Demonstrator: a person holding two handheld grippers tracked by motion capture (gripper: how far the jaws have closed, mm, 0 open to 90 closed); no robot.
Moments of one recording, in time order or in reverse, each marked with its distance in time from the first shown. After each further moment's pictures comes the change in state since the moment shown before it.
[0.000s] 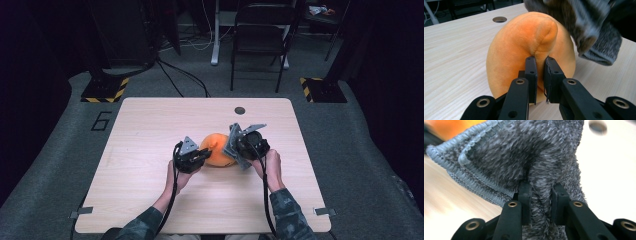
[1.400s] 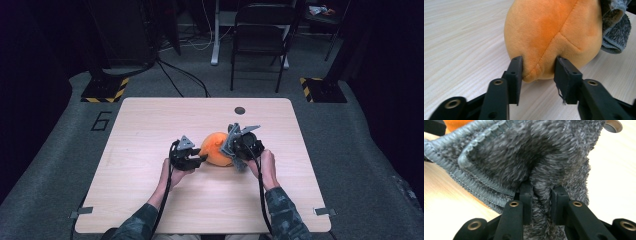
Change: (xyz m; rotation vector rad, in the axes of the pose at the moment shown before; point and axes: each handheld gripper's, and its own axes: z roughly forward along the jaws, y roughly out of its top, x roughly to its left) left arm 0.030 -0.014 0.010 0.139 -0.010 -0.010; right arm -0.004 -0.009 0.032 0.042 0.016 0.005
